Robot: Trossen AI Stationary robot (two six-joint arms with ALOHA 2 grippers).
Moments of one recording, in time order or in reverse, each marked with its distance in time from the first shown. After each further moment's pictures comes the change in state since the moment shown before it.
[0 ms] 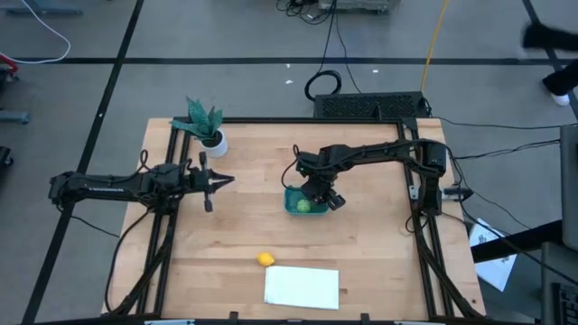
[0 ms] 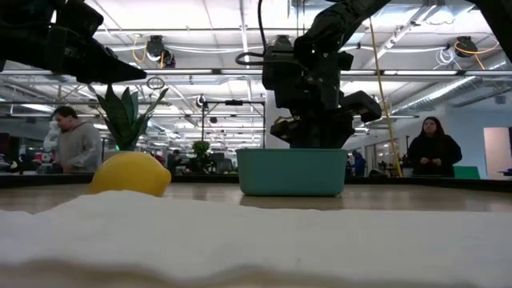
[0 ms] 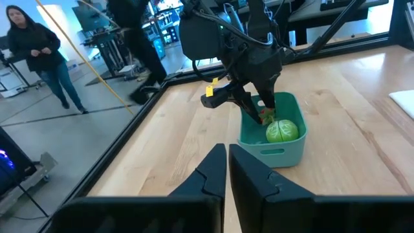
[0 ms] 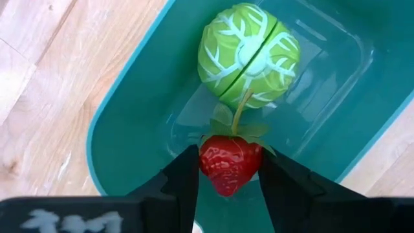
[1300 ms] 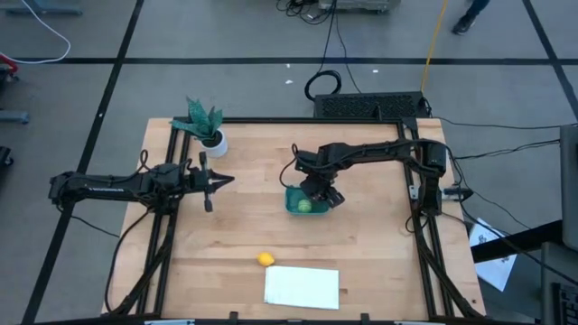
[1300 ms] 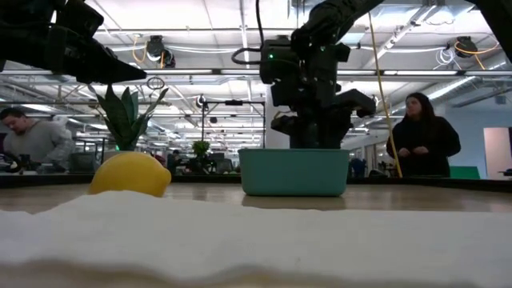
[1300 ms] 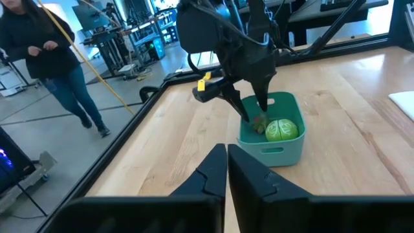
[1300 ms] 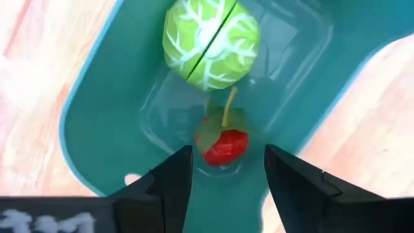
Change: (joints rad) left arm 0.000 0.000 0.000 0.000 0.000 -0.006; right arm 0.002 0.000 0.055 -0.072 0.108 0.045
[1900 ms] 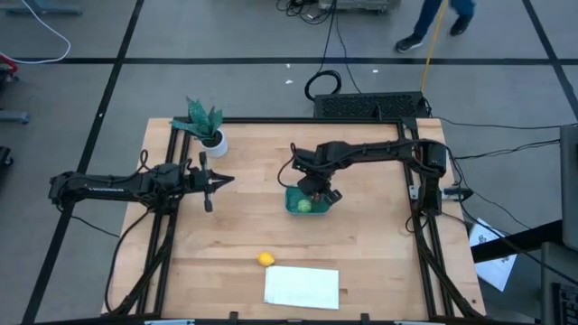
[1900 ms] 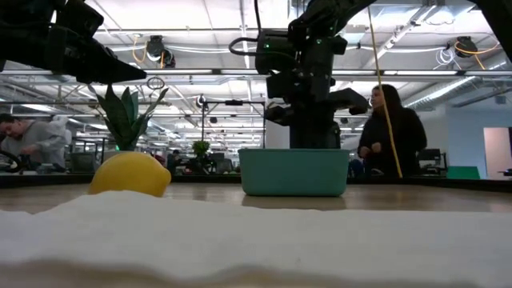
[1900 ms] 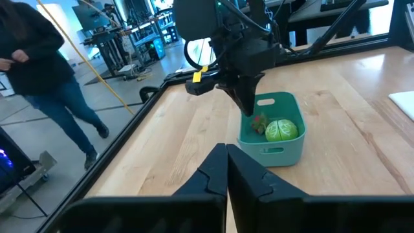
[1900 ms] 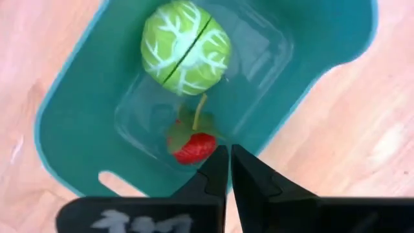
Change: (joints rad) left arm 0.000 0.000 0.000 0.000 0.000 0.000; right arm 0.015 -0.001 0.051 -0.006 0.077 -0.055
